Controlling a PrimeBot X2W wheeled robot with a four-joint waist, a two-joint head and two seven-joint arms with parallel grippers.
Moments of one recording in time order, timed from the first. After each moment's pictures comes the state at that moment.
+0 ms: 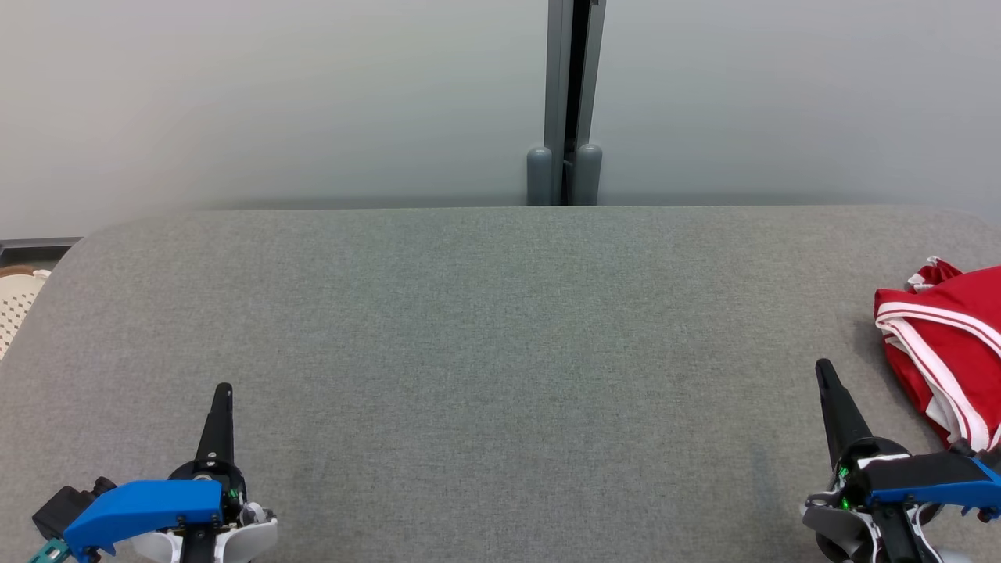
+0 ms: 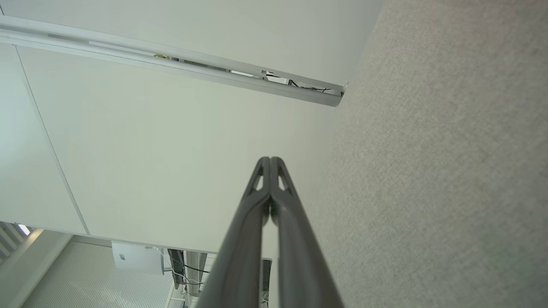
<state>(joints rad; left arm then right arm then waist) -0.08 0.05 0.09 0.27 -1.41 -0.12 0.06 -0.12 -0.05 -0.10 0.29 1.40 0.13 0.06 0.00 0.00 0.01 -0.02</state>
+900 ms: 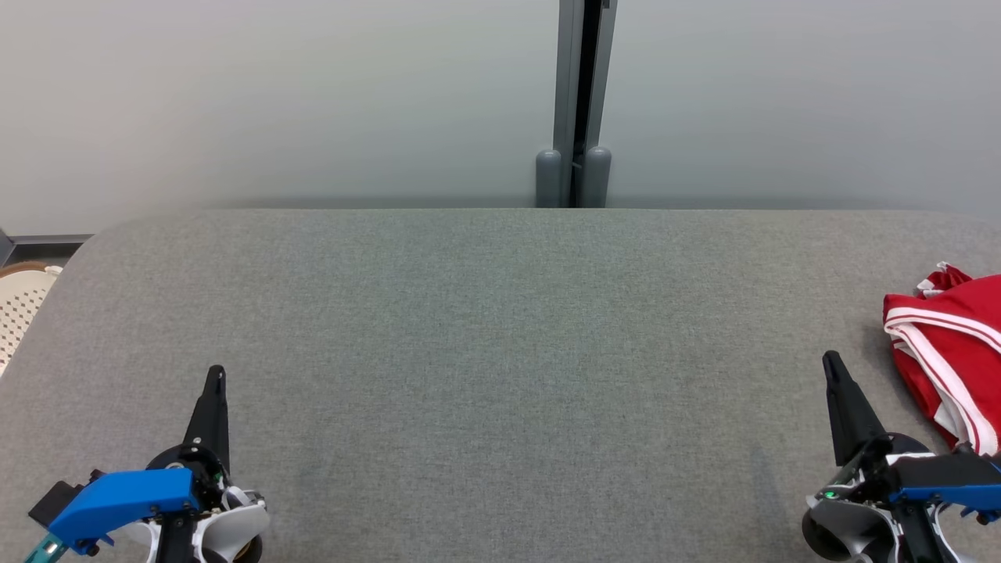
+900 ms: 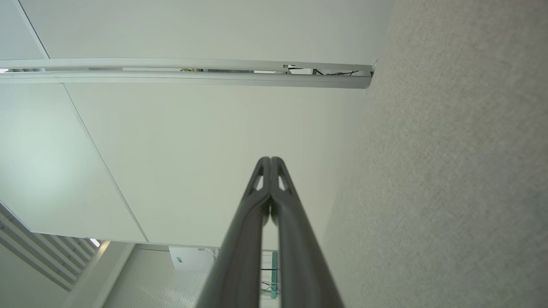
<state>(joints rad) -0.10 0.05 0.11 0.25 -1.60 -0.12 0.11 -0.12 -0.05 -0.11 0.25 1.60 0.13 0.11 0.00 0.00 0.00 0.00</state>
